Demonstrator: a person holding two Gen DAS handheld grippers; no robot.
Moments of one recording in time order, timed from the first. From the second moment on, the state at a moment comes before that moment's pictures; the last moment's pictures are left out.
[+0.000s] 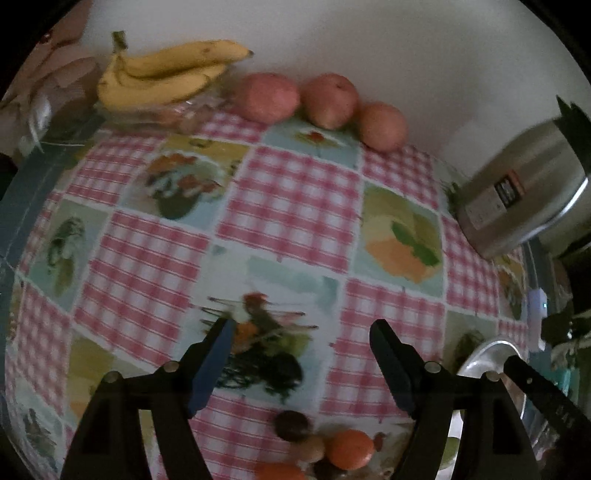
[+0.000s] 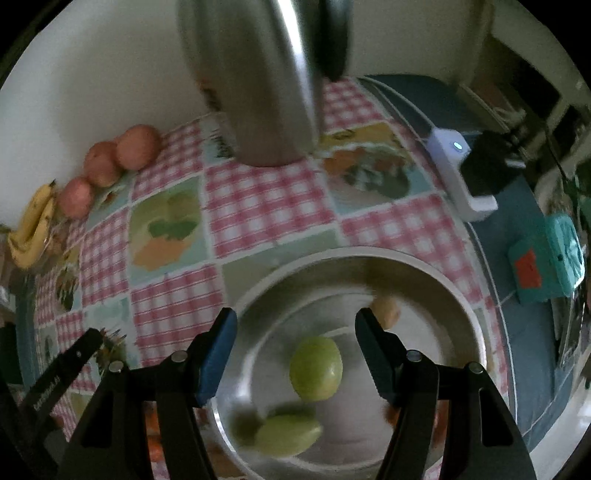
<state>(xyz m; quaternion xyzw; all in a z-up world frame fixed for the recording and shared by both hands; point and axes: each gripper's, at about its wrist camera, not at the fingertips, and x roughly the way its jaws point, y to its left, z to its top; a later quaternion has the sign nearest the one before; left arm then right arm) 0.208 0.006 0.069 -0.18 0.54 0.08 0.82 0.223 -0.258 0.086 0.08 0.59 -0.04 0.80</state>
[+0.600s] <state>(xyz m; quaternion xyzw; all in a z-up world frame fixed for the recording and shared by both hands) 0.206 0.022 0.078 -0.16 0.53 0.10 0.83 0.225 -0.214 0.081 0.06 0.59 0.00 0.80</state>
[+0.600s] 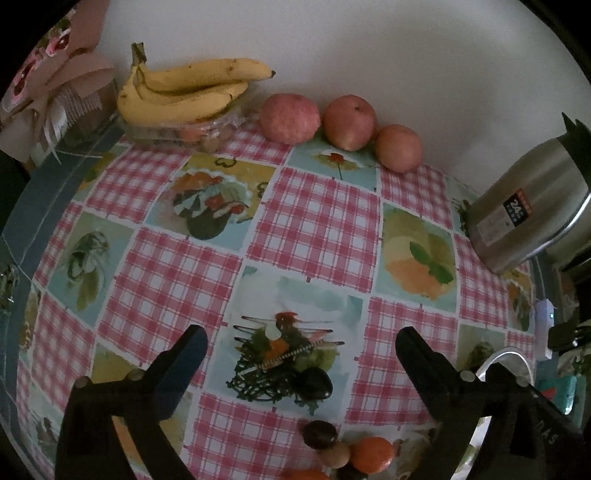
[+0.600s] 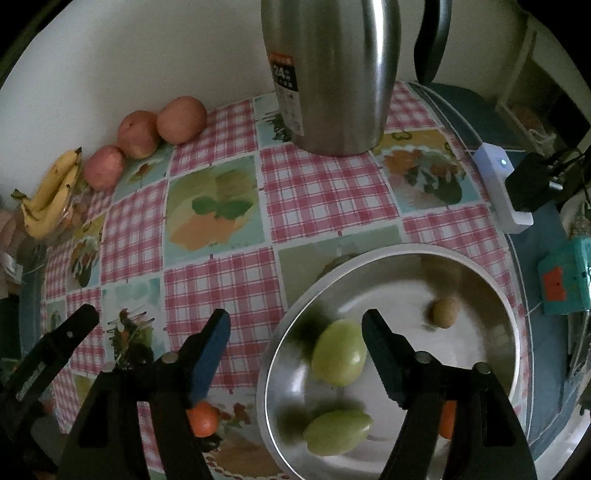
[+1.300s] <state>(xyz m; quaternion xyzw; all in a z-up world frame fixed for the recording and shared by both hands) 0.192 0.017 0.105 -0.12 0.51 0.10 0.85 0.218 -0.193 0.091 0.08 0.57 0.03 0.82</state>
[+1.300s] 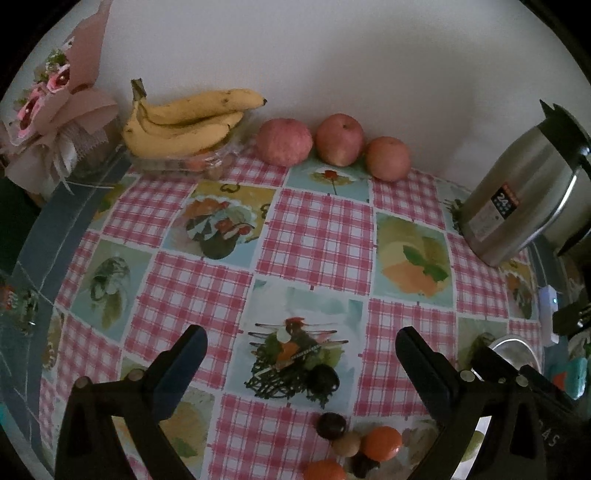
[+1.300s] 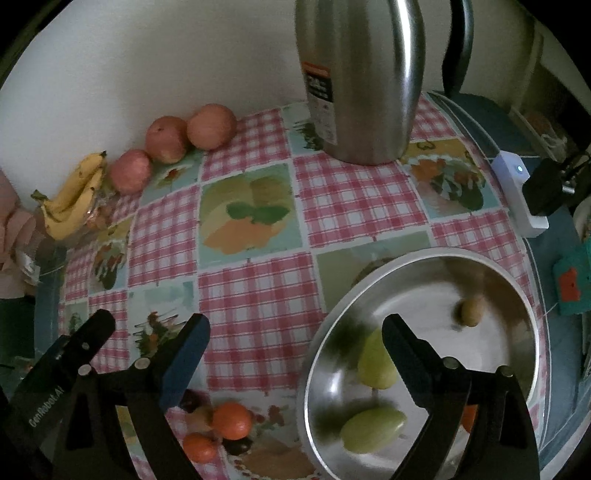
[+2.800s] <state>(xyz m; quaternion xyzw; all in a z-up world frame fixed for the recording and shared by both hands) 0.099 0.029 0.113 -0.14 0.55 0.11 0.81 0.107 -0.169 0.101 0.05 0.60 0.03 0.80</state>
